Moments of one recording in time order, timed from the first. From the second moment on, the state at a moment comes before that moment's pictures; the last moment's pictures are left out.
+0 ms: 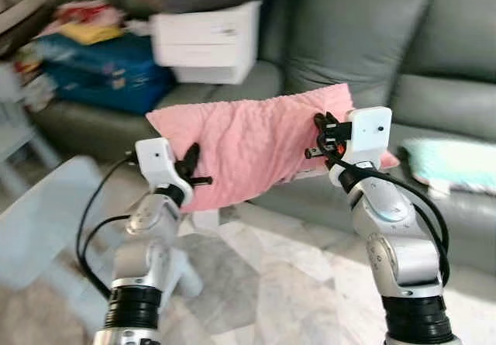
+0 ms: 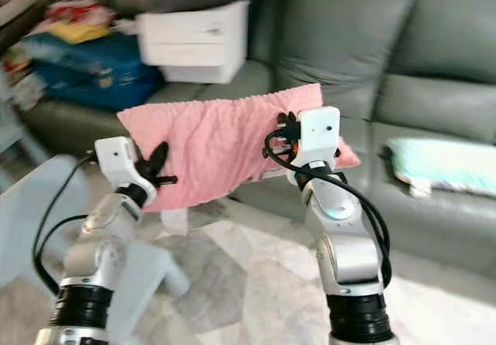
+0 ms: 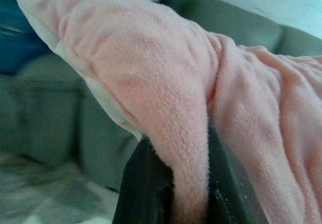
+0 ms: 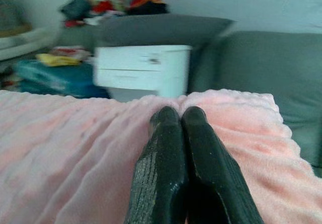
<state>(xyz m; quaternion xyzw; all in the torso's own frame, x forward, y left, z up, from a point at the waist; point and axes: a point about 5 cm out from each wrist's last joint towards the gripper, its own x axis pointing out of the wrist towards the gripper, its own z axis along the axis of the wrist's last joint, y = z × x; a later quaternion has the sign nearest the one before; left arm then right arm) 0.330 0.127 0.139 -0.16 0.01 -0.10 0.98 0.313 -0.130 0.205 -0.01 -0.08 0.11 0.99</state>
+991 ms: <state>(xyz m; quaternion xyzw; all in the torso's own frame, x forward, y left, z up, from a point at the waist) 0.329 0.136 0.135 -0.16 0.01 -0.09 0.98 0.312 -0.122 0.208 -0.01 -0.09 0.12 0.99</state>
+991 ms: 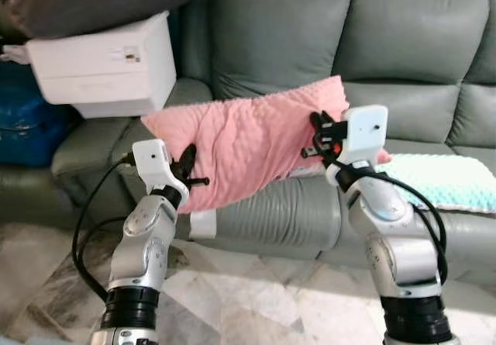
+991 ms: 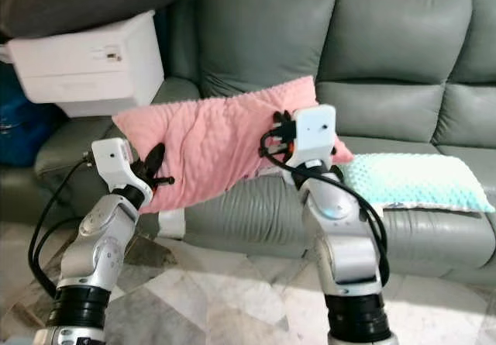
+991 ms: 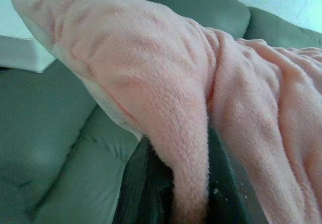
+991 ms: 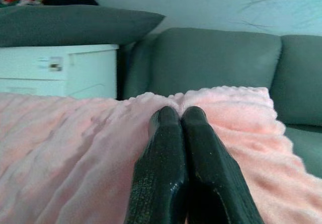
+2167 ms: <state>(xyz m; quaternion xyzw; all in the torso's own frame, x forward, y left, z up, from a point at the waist) 0.331 0.133 0.132 -0.14 0.03 -0.09 0.99 0.310 -0.121 0.206 -0.01 -0.08 0.13 0.99</state>
